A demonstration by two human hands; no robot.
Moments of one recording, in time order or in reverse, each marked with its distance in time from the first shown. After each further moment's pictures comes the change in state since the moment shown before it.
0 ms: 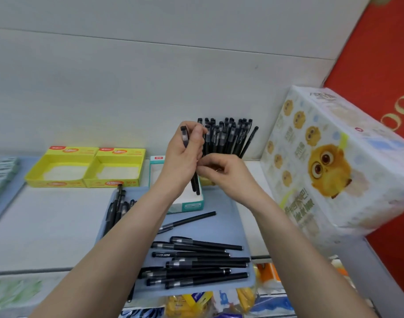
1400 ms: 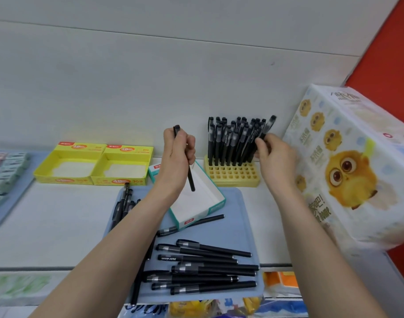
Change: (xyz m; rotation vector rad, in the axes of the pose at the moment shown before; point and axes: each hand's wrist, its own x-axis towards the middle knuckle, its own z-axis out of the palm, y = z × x) left_hand 0.003 -0.006 -0.018 -0.087 0.153 -0.202; right_hand 0.031 0.061 -0.049 -0.479 0.600 0.109
